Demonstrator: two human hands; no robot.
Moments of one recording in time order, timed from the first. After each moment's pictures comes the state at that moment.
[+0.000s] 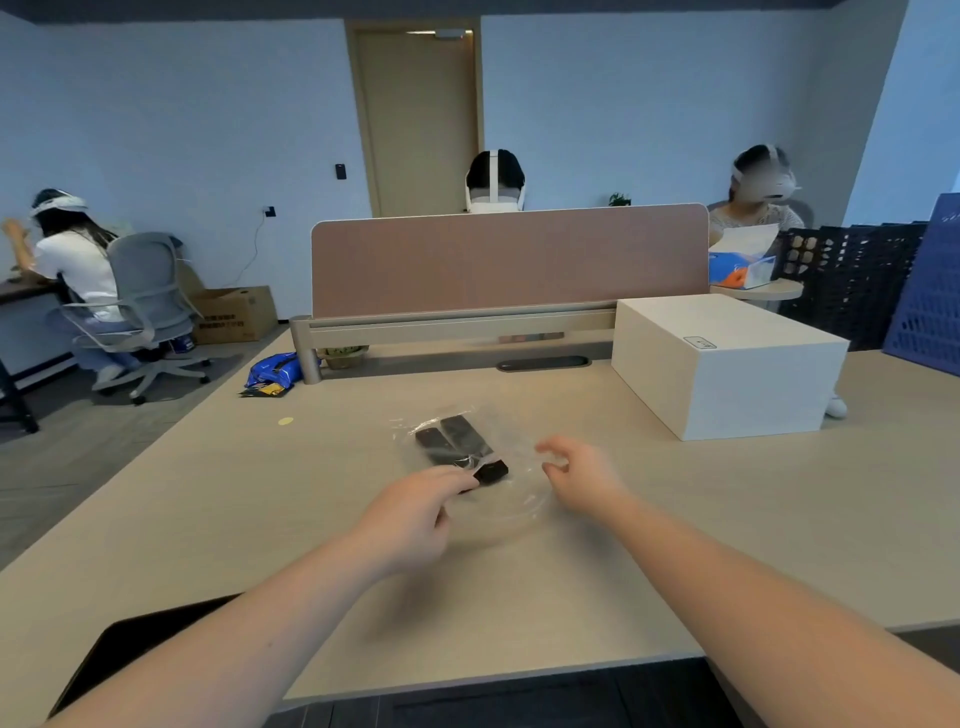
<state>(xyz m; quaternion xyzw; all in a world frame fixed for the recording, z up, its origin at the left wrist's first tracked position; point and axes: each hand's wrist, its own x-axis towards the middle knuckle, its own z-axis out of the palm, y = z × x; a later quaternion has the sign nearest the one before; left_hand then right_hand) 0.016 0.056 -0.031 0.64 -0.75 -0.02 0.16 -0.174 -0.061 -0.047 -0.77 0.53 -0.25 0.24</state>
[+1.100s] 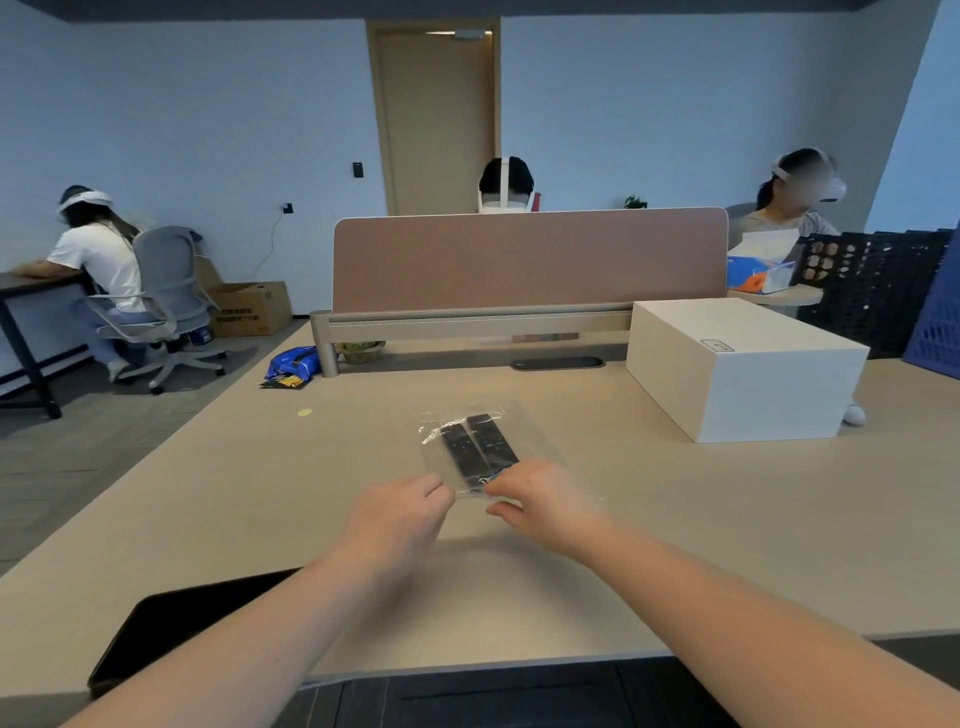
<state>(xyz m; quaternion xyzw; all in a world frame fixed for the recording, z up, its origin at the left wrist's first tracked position) 0.046 0.063 -0.064 0.61 -0.74 0.27 0.12 -0.141 -0.009 -0.040 -0.94 0.31 -0.16 0.02</state>
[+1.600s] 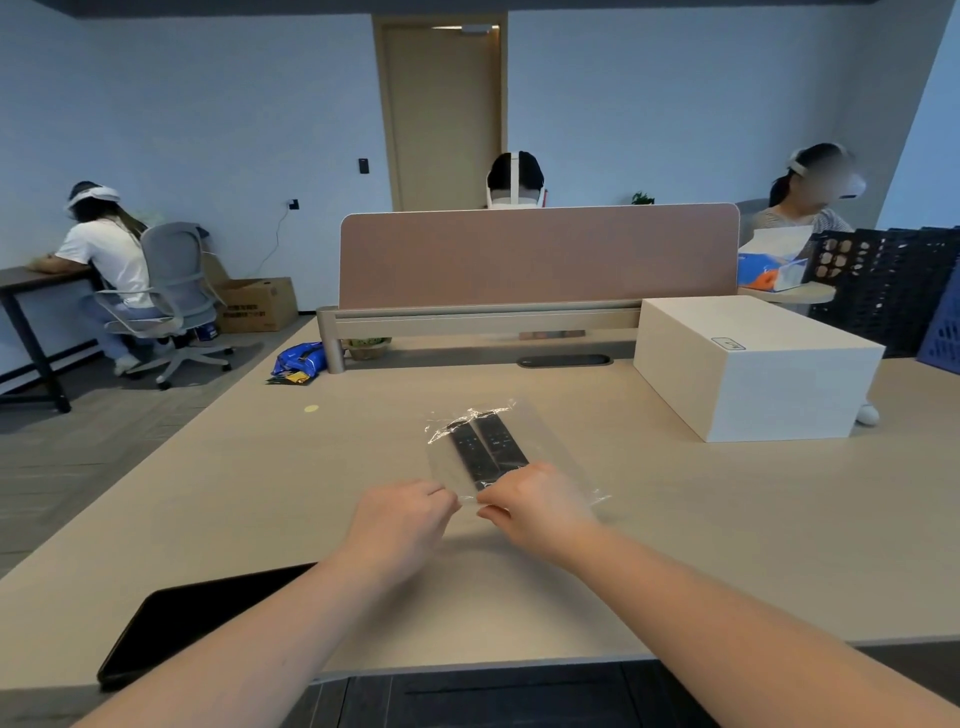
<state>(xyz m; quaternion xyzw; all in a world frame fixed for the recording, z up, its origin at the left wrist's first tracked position) 0.053 0.058 -0.076 0.62 -0.71 0.31 0.16 -0.125 -0.006 -0.051 -0.94 0.27 -0.20 -0.05</state>
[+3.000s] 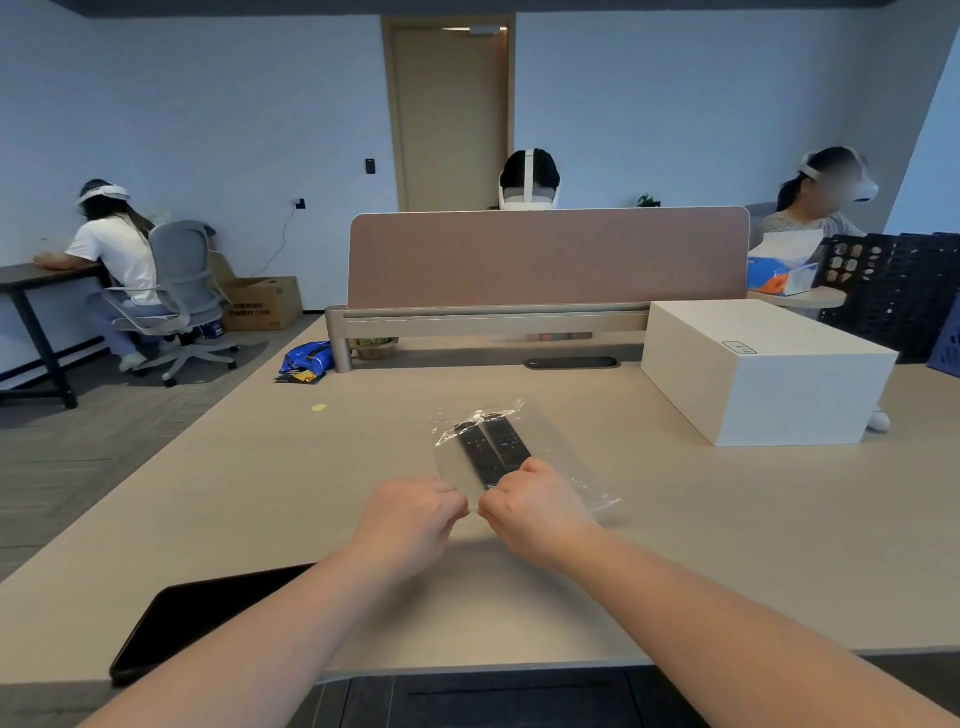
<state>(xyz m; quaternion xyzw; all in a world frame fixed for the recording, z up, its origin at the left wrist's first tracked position) 0.055 0.060 -0.066 0.60 -0.75 0.25 0.14 -0.106 -0.012 -0.065 -0.93 0.25 -0.16 -0.20</state>
